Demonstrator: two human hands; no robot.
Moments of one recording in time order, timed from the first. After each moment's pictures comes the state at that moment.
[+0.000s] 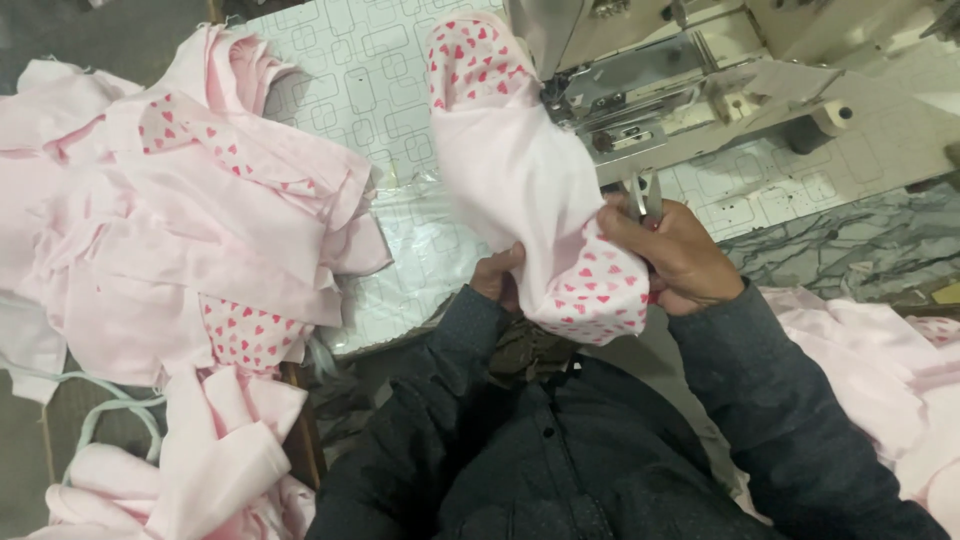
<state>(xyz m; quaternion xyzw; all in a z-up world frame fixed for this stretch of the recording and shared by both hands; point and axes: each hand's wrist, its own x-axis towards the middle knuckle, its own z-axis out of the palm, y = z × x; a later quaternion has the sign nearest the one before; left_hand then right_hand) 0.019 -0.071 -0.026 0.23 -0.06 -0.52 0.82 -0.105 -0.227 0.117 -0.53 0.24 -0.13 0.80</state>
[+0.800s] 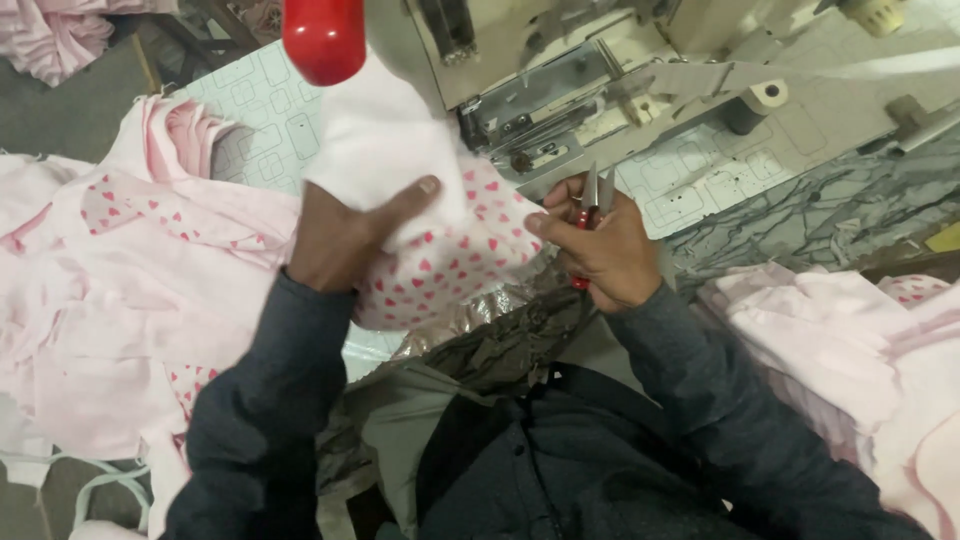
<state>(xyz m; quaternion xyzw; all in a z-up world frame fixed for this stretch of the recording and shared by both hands) 0.059 -0.071 0.221 0.78 -0.27 -0.21 0.52 -0.102 -0.232 0.094 -0.50 0.27 -0.23 0.79</state>
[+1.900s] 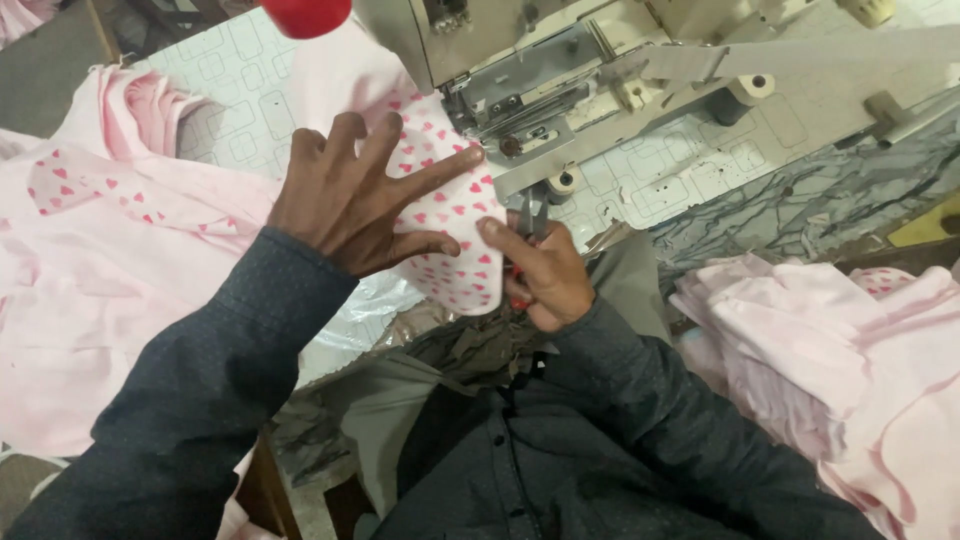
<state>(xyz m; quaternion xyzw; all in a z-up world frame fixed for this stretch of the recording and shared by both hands) 0.103 -0.054 0.169 0.66 -0.66 0.32 -0.15 -0.096 -0.186 0.087 -0.48 0.17 -0.17 0.84</state>
